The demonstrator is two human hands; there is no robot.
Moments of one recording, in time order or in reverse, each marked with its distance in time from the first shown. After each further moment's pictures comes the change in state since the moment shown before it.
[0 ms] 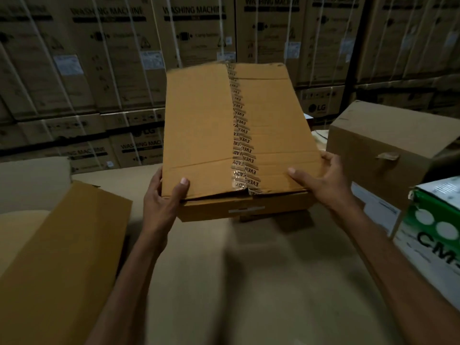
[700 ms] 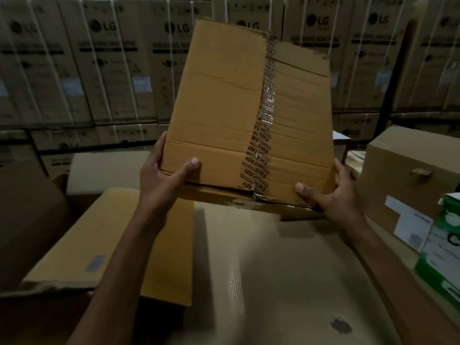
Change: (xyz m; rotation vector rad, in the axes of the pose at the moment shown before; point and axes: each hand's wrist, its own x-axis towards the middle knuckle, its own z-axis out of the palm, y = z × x) left_hand -0.107 0.124 -0.196 0.070 0.090 0.278; right_hand -0.179 -0.092 0.067 0.209 -0.134 -0.227
